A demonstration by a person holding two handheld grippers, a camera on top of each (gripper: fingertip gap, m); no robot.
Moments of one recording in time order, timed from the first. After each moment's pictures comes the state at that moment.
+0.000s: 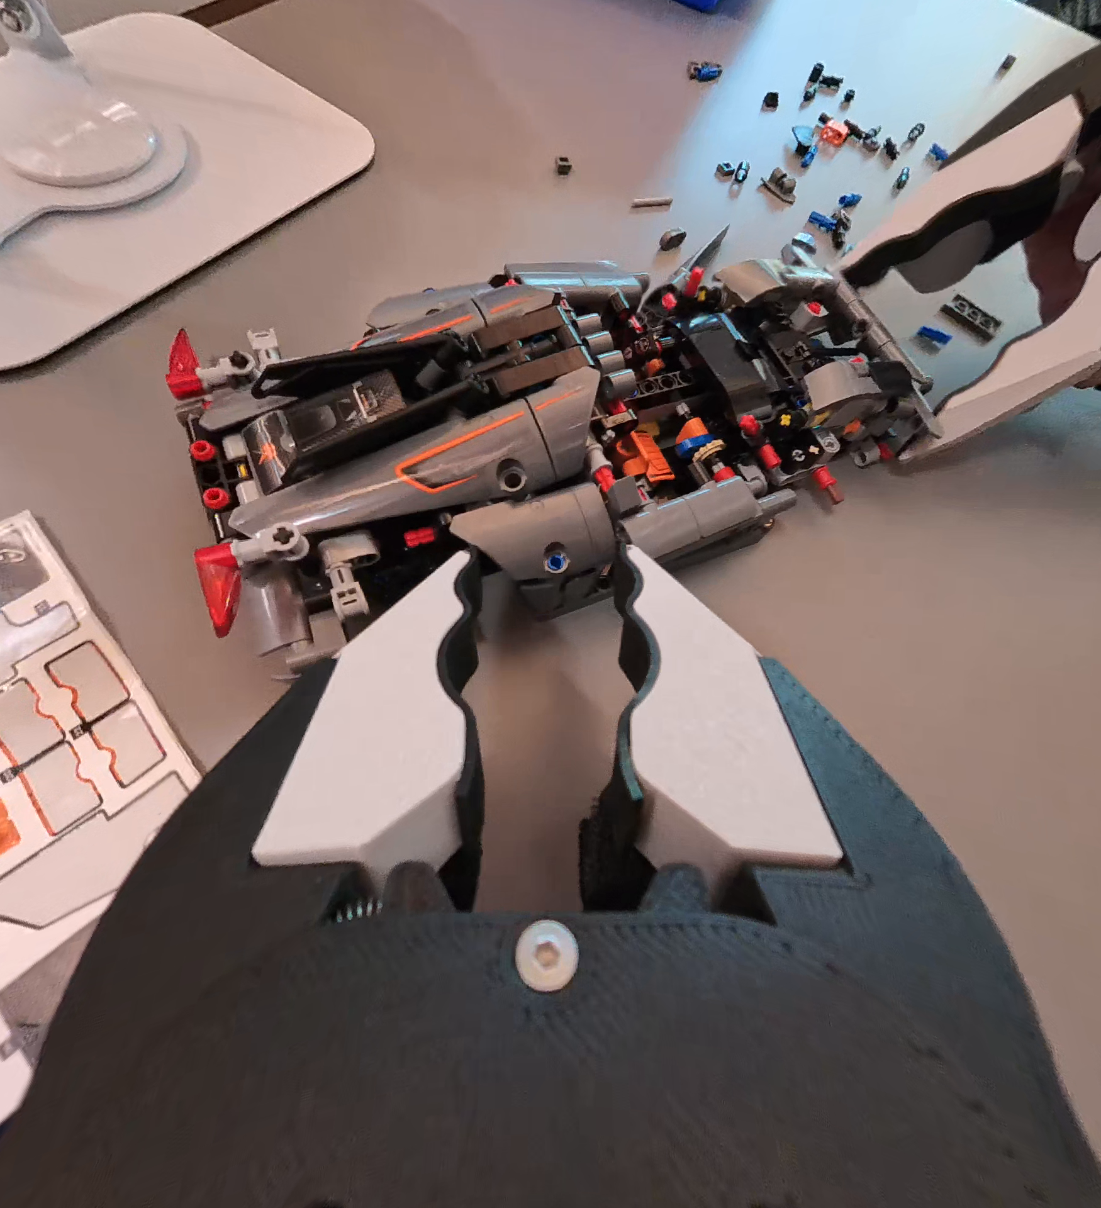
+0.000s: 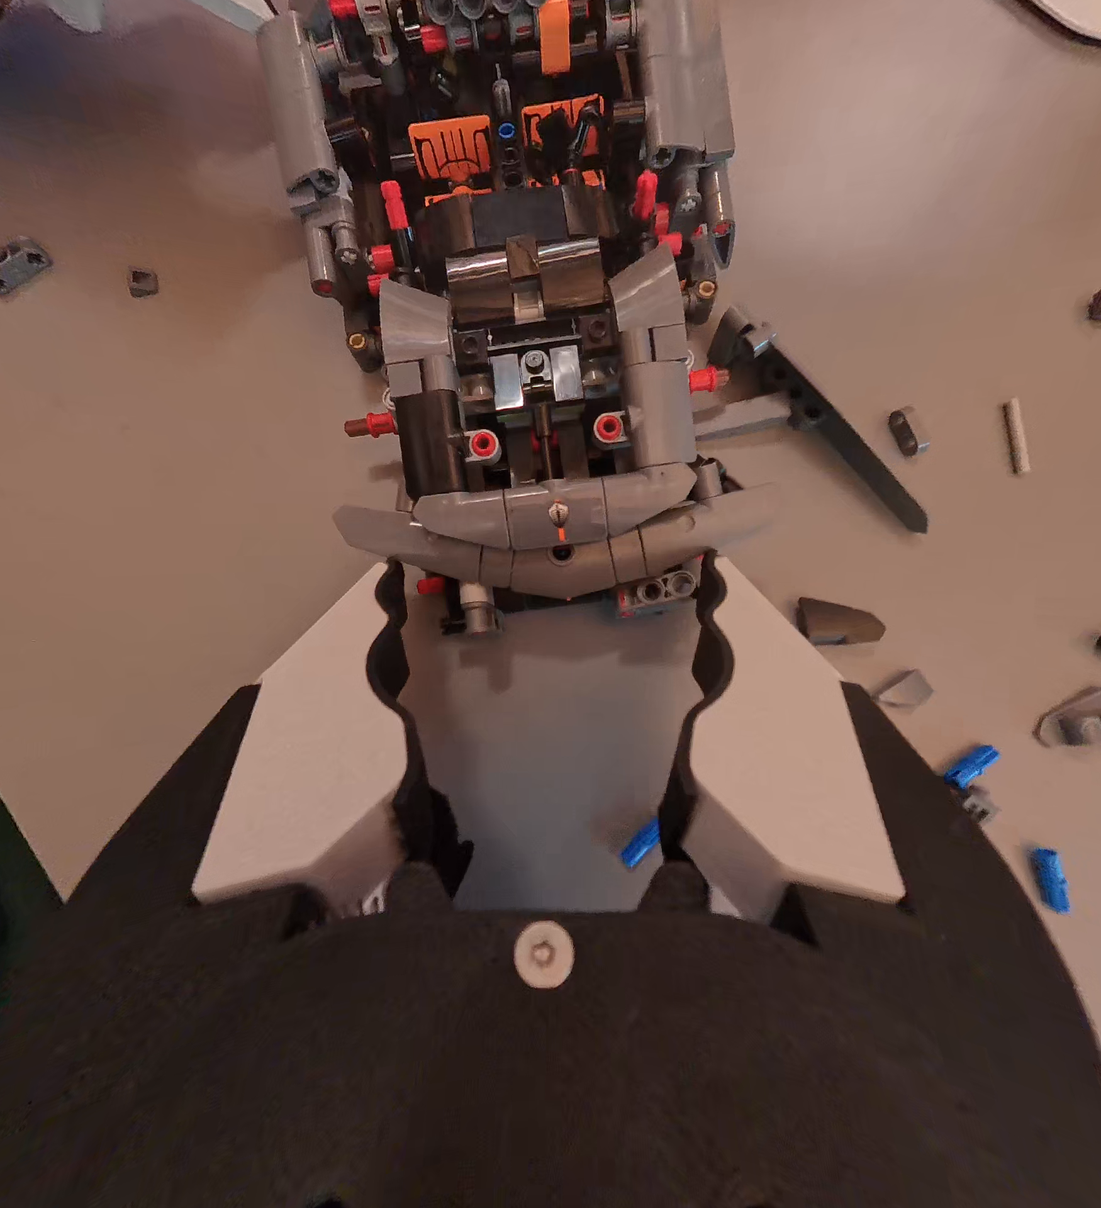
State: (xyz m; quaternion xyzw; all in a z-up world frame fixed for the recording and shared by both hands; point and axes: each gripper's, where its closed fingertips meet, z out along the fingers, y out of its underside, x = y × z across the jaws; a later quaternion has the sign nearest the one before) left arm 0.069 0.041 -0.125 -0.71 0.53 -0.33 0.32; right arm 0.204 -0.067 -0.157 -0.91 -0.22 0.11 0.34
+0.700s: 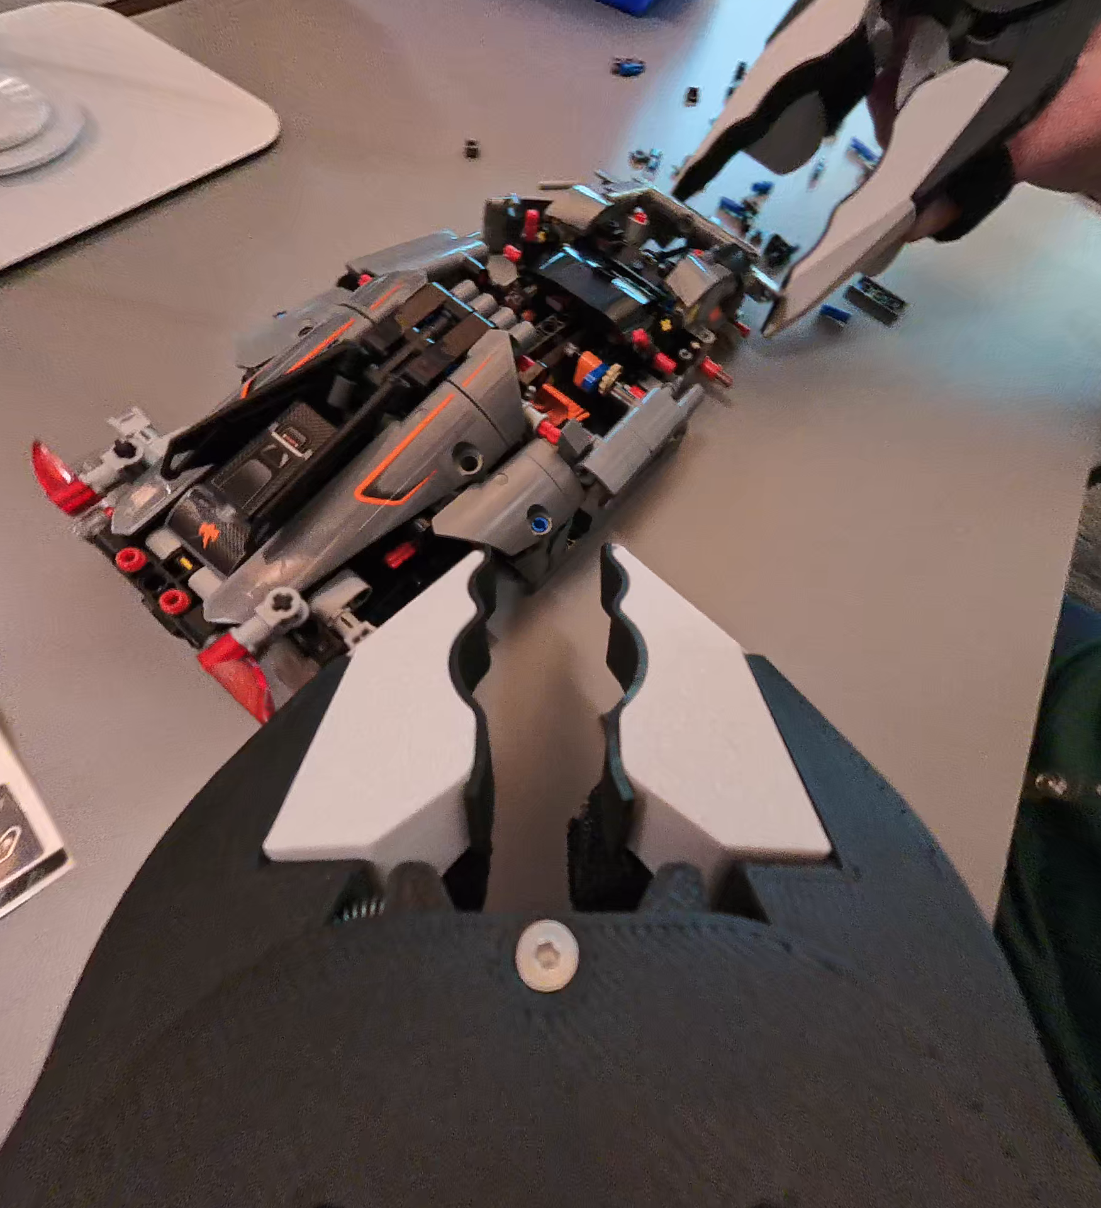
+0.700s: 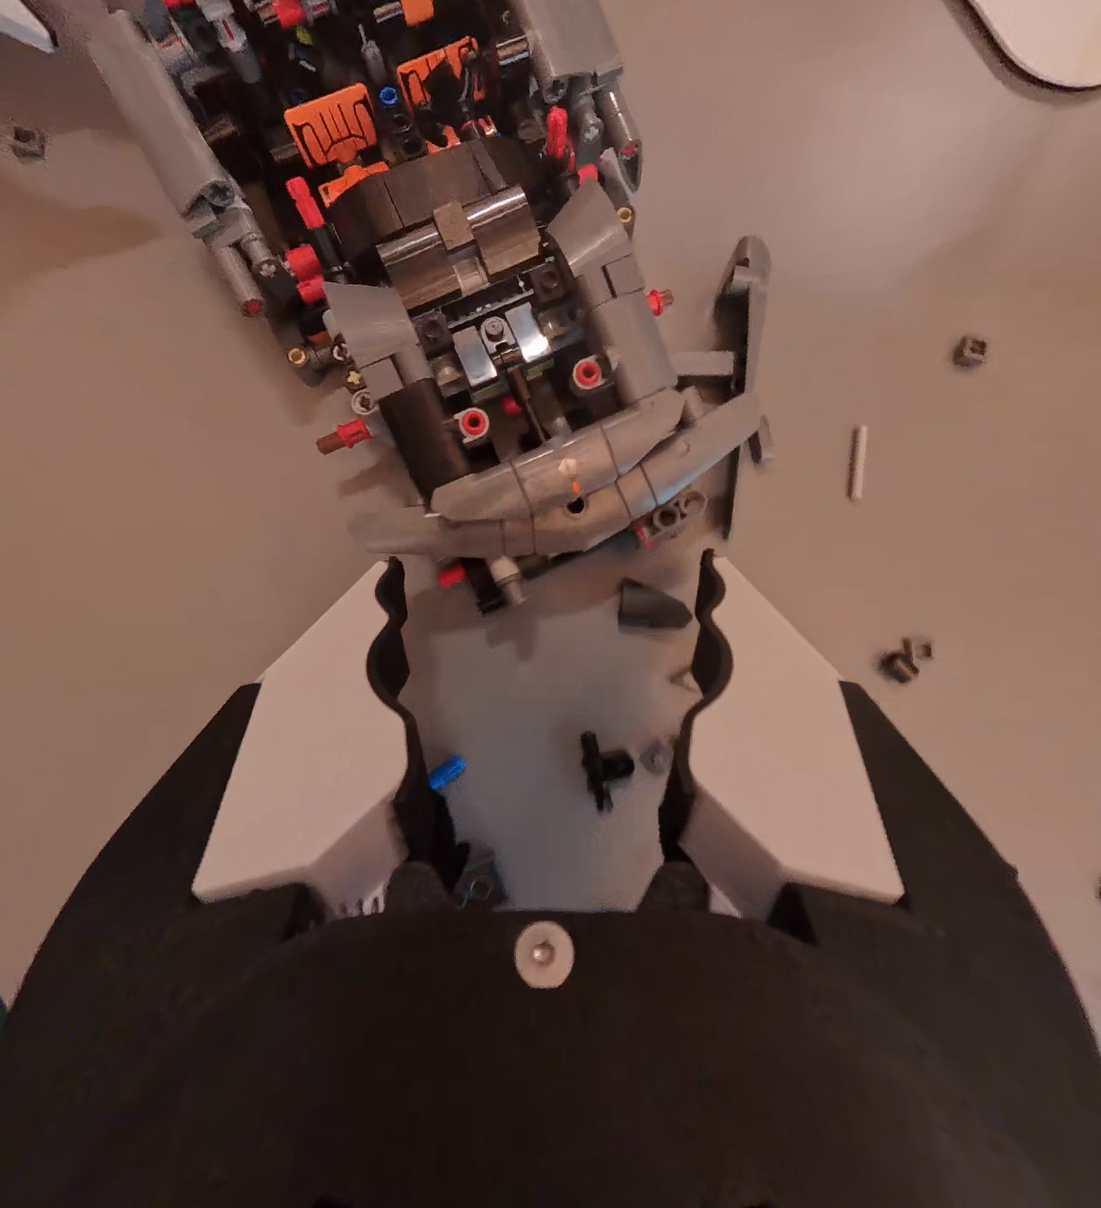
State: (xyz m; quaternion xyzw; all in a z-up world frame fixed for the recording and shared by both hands) left arm 0.070 -0.015 -0.127 -0.71 0.53 -0.34 0.33; right arm 0.253 -0.052 -0.153 -0.89 -0.31 0.10 0.31
